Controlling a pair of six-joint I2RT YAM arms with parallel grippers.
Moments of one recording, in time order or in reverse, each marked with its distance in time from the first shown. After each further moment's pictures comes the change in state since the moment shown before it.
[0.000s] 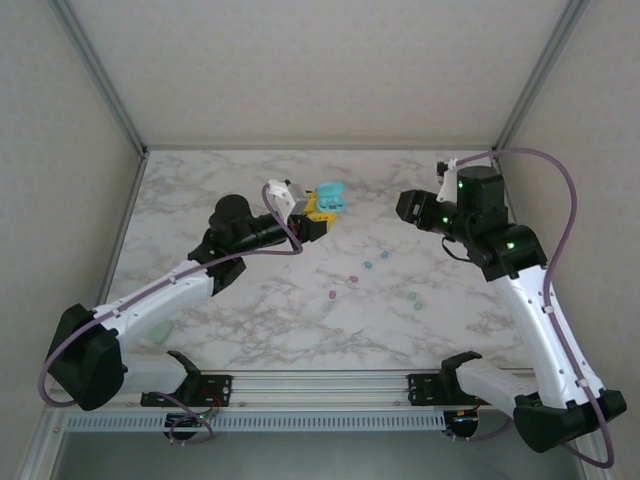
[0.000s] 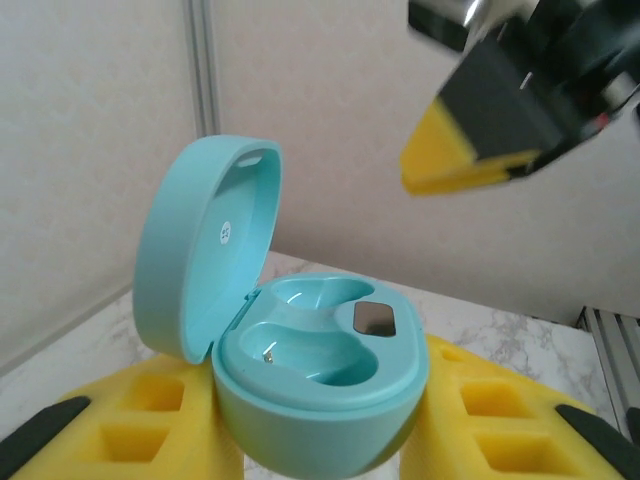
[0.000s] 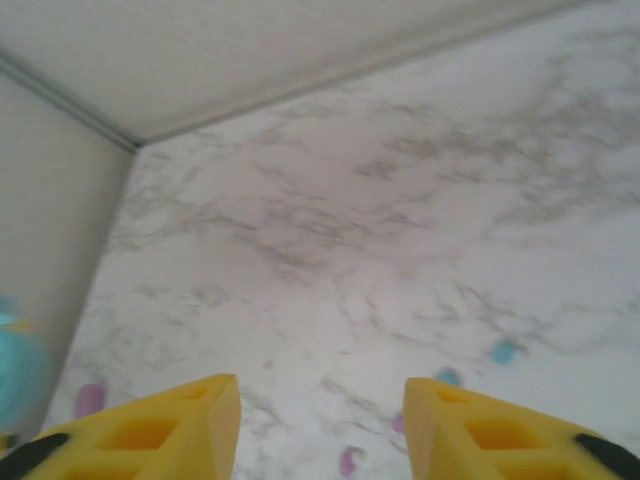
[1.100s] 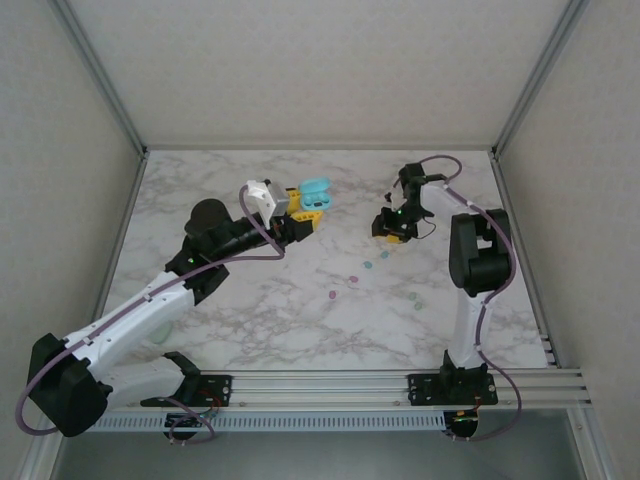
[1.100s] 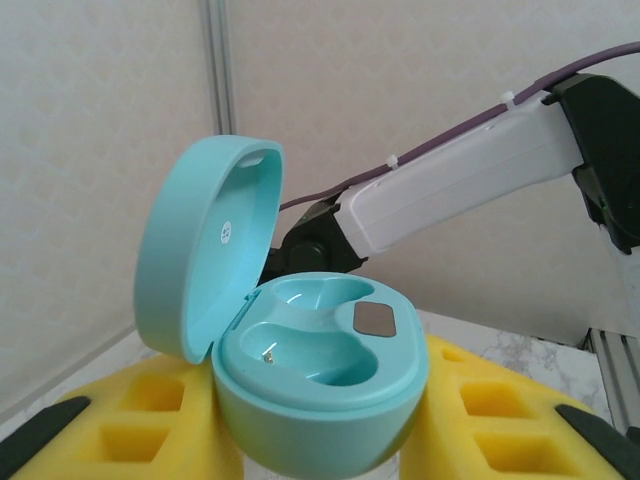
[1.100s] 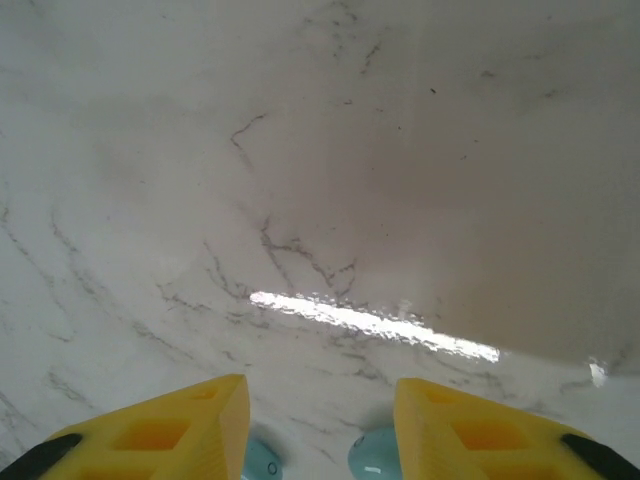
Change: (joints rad) left arm 0.013 -0.150 -0.007 -0.100 -0.023 0.012; right arm -0.112 0.986 0.204 -0.053 -0.217 -0.299
